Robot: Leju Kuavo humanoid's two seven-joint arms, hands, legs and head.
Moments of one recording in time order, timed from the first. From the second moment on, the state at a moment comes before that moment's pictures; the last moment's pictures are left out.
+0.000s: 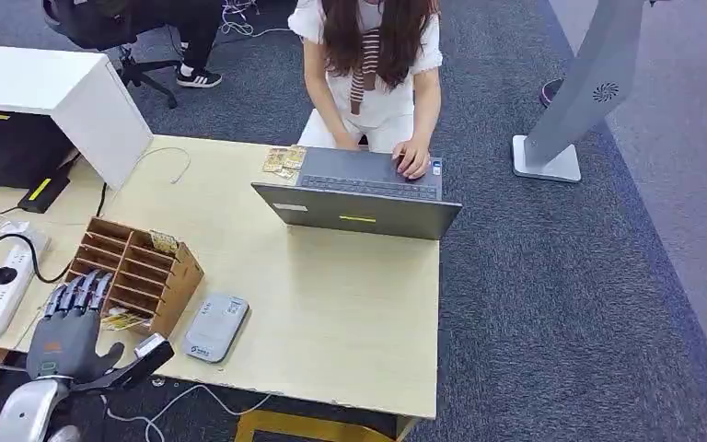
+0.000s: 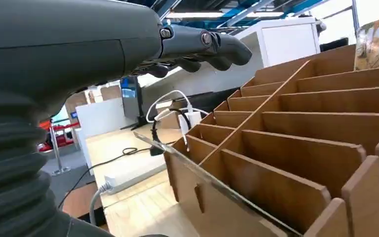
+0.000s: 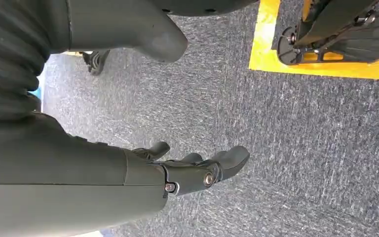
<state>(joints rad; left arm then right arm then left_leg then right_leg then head) 0.15 0.32 0.08 -1.54 -1.23 0.26 0.10 -0.02 0.16 -0.58 -0.19 0.73 -0.13 0.06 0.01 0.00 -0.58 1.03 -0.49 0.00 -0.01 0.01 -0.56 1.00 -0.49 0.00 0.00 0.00</state>
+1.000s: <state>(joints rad) 0.11 0.31 0.09 -1.50 -1.25 0.25 0.09 -0.02 0.16 -0.58 -0.19 0.75 -0.13 0.06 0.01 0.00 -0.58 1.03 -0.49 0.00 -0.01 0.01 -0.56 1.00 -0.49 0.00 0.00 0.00</state>
